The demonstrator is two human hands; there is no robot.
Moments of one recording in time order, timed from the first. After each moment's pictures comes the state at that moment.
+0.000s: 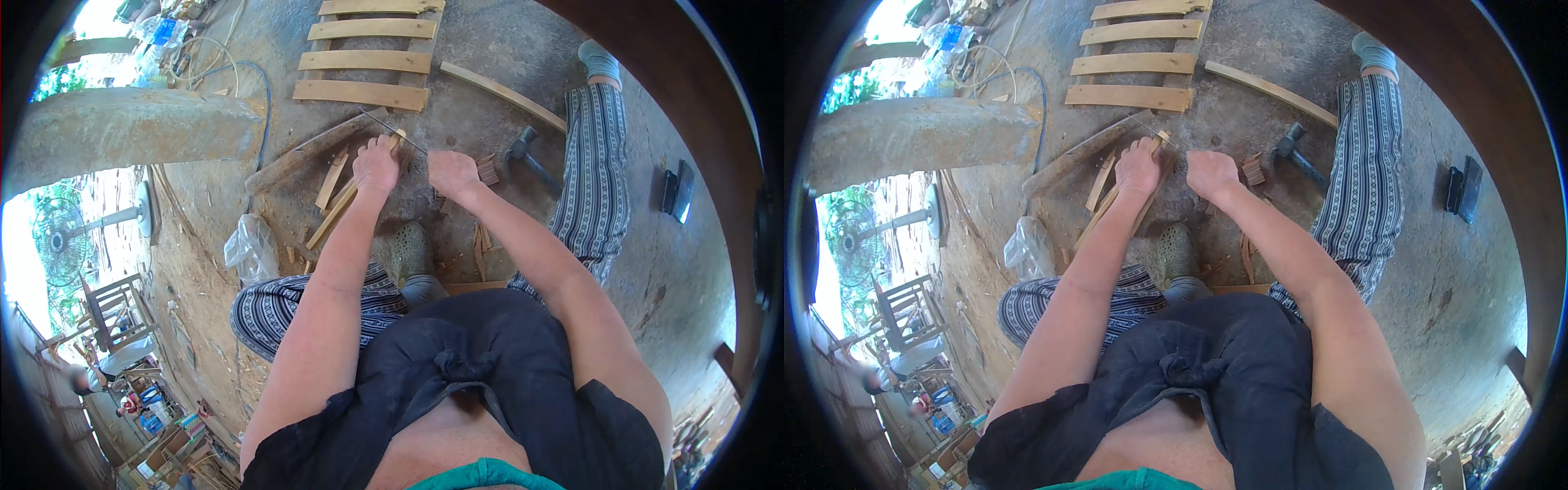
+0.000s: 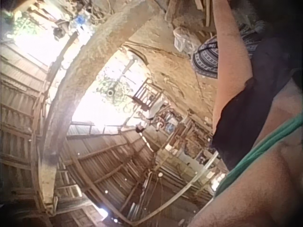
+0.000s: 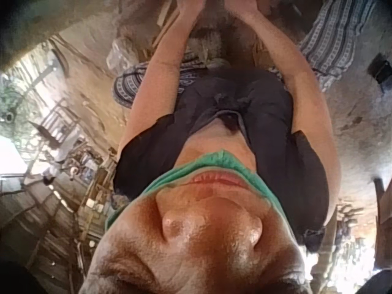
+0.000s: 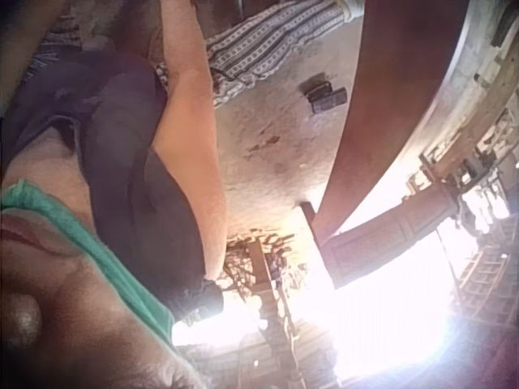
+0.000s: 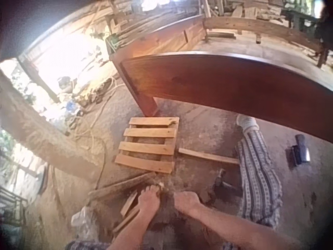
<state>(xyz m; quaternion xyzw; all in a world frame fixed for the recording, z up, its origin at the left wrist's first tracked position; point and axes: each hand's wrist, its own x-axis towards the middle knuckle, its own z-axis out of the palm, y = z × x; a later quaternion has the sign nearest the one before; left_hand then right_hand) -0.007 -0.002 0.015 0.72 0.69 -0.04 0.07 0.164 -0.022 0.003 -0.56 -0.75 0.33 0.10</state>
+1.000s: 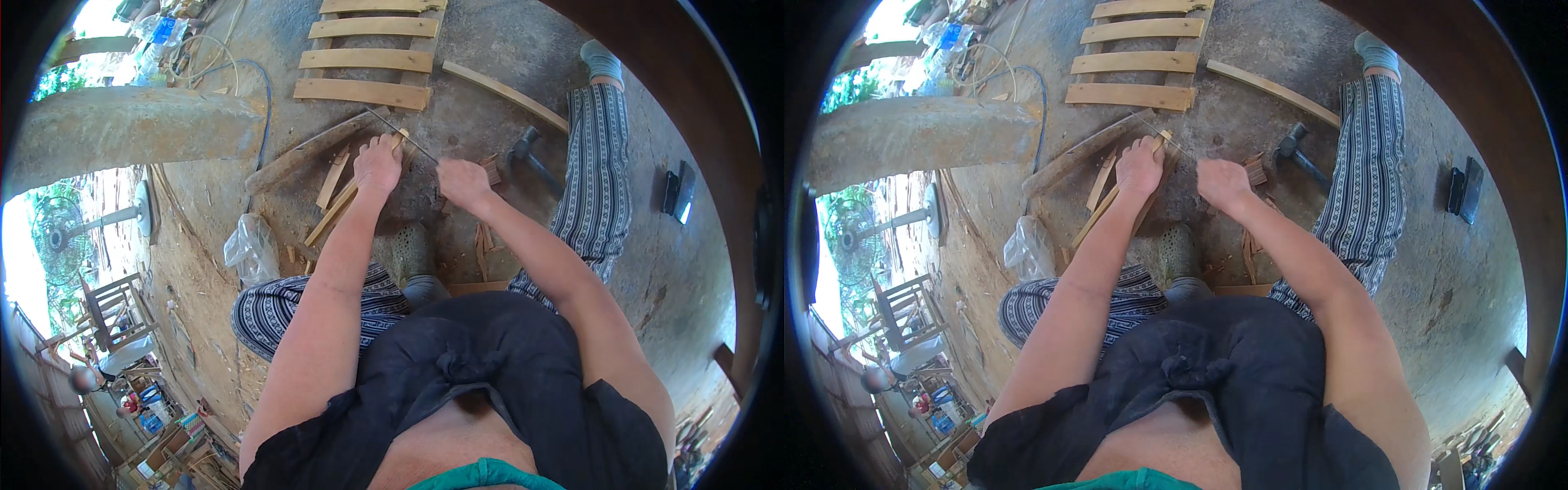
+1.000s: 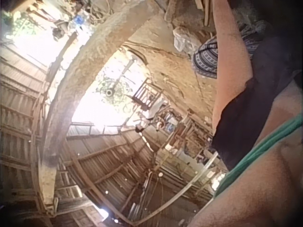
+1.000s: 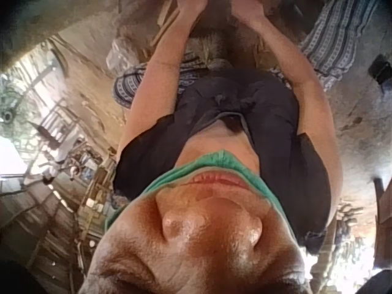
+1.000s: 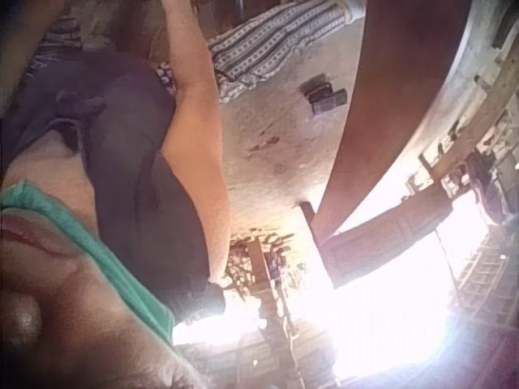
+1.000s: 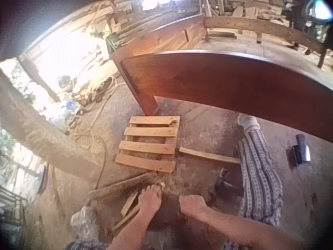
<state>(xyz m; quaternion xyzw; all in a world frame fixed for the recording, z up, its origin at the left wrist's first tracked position) -0.008 0.001 0.017 0.72 0.69 -0.04 0.09 0.175 -0.036 -0.006 -0.53 -0.78 0.32 0.07</state>
